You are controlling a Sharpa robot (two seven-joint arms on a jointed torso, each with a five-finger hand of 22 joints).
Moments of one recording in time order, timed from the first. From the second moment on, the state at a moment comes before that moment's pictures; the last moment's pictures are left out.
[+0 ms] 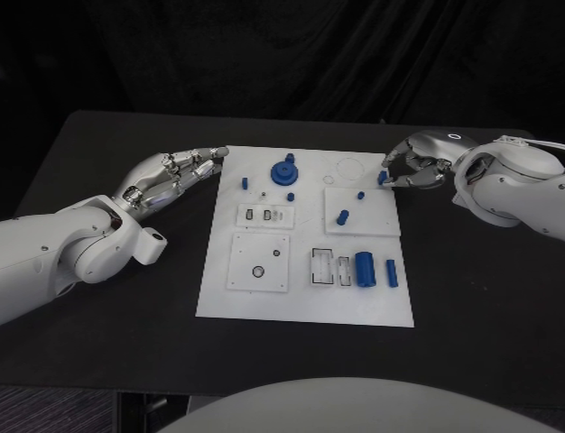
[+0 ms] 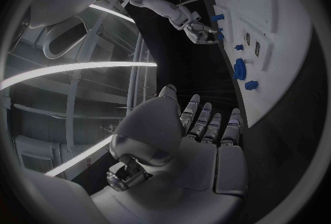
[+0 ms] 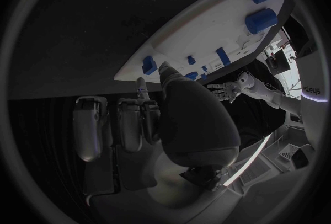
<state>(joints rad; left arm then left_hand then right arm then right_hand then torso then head) 1.25 -0.94 -0.21 1.43 -0.42 -0.03 0.68 1.34 0.27 -0.26 0.29 0.44 0.48 0.08 0.07 0.05 0.13 0.14 0.36 0.05 0.07 0.15 0.01 0.02 0.17 0.09 0.28 0.10 0.03 1.38 -0.95 -0.25 1.37 -1.45 -0.33 -0.04 1.35 -0.12 0.15 0.29 0.06 0.83 0.08 0.09 0.29 1.46 -0.01 1.57 1.31 1.47 -0.06 1.57 1.31 0.02 1.46 0.05 1.53 1.31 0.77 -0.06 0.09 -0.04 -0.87</state>
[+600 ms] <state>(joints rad) 1.24 -0.95 -0.21 1.43 -0.42 -0.03 0.68 1.34 0.27 -0.26 0.29 0.44 0.48 0.08 0.07 0.05 0.13 0.14 0.36 0.05 0.08 0.15 0.01 0.02 0.17 0.09 0.28 0.10 0.03 1.36 -0.92 -0.25 1.34 -1.45 -0.33 -0.04 1.37 -0.12 0.15 0.28 0.07 0.84 0.09 0.10 0.29 1.46 0.00 1.57 1.31 1.47 -0.06 1.57 1.31 0.02 1.47 0.06 1.53 1.31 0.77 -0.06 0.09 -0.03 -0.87</state>
